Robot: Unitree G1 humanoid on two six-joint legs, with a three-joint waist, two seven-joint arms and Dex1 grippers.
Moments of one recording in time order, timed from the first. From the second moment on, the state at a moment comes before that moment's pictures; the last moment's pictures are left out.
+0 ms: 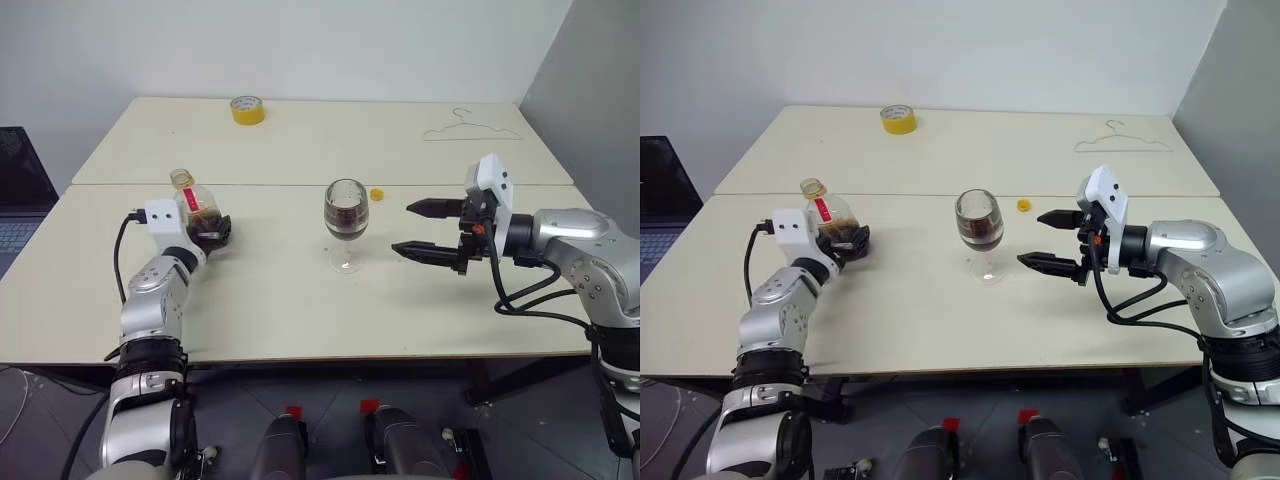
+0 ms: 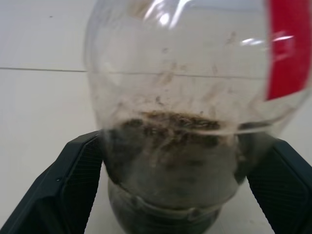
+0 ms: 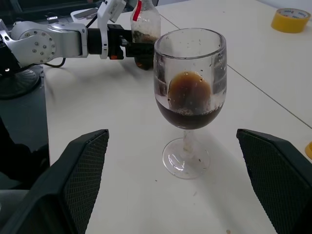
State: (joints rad) left arm -0.52 0.44 0.30 0.41 -0.26 0.29 -0.34; right arm -0.61 -0.74 0.03 -0.26 0.61 0.79 0.93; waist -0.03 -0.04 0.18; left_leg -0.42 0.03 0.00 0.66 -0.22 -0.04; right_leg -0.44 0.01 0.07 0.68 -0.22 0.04
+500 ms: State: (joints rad) left arm -0.43 0.64 0.30 0.16 -0.35 0.45 -0.60; right arm -0.62 -0.76 0.03 -0.19 0.57 0.76 0.97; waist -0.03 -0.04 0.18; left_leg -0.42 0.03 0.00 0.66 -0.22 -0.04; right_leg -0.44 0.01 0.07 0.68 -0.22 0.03
